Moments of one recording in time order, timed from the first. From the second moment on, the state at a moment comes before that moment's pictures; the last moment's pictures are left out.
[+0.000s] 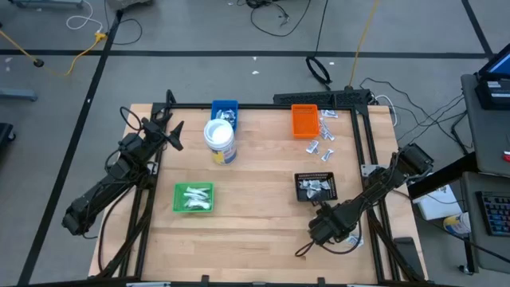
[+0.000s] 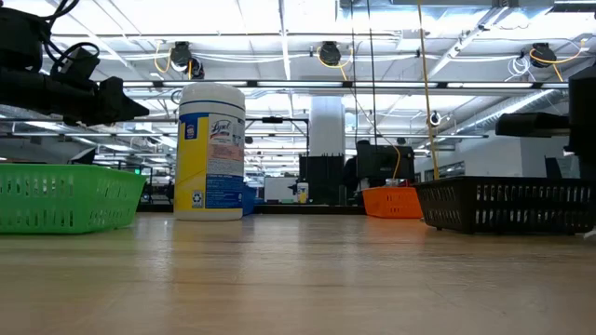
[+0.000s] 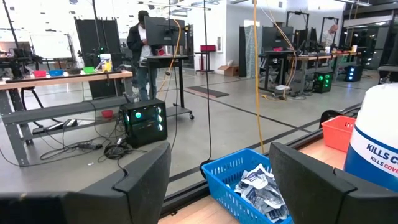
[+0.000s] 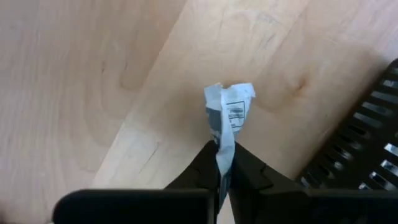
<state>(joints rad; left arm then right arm) 0.83 0.01 0.02 0.06 -0.11 0.04 0.66 1.68 0.92 -0.90 0.18 0.12</state>
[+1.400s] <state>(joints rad) 0.83 0.01 0.02 0.06 -0.11 0.04 0.30 1.49 1.13 -1.17 0.03 0.29</state>
